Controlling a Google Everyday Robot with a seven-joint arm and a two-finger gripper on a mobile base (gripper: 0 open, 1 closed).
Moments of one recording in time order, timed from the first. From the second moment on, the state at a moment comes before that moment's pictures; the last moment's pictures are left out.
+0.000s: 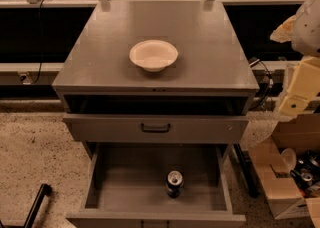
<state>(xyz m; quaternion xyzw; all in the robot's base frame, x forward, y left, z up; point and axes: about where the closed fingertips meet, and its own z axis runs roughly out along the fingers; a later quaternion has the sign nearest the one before) 0.438 -0.217 0.976 -0.60 0.78 -0.03 0.16</state>
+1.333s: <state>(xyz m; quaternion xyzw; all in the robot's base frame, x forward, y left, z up) 0.415 -0.171 0.841 -0.59 0.74 0.13 0.31</state>
